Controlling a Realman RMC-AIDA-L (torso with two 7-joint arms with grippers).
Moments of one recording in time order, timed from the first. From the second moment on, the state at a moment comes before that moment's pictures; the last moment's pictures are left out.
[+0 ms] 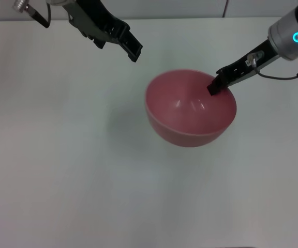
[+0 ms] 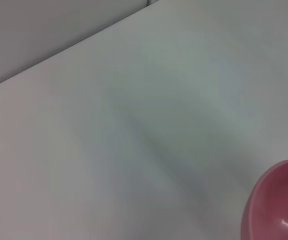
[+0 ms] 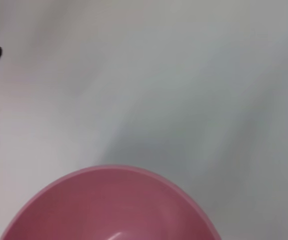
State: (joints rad) left arm -1.05 -2.04 1.20 1.20 -0.47 -1.68 0.23; right arm 1.01 2.01 -0.82 -0.61 0.48 1.45 -0.70
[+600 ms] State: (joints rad) left arm -1.06 -2.04 1.20 1.15 -0.47 -1.64 0.24; right arm 0.97 1.98 -0.82 -0.50 0.38 1.29 -0.65
